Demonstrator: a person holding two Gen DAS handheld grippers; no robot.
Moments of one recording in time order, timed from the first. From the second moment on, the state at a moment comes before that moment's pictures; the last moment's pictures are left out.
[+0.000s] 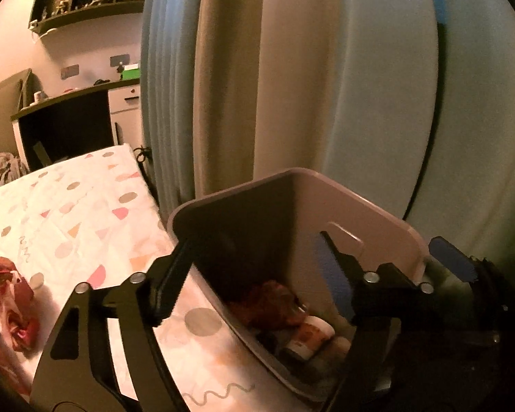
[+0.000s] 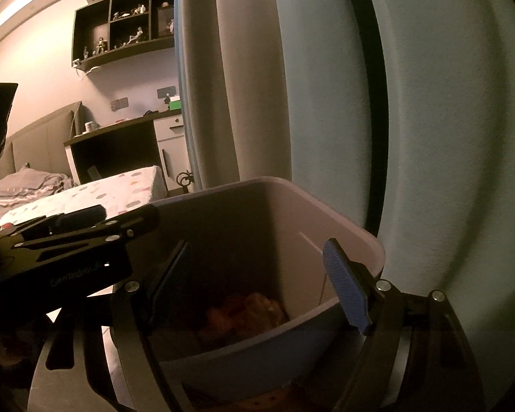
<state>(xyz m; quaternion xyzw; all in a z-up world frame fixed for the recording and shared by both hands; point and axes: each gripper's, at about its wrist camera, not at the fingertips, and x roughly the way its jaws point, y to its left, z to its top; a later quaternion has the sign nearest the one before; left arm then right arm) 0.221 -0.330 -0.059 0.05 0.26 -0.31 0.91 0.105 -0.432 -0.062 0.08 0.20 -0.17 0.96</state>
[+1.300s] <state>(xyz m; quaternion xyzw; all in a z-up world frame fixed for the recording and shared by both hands) 0.122 -0.087 -0.023 0.00 0.21 -0.09 0.97 0.054 -0.291 -0.026 0.03 0.18 -0.06 0.98</state>
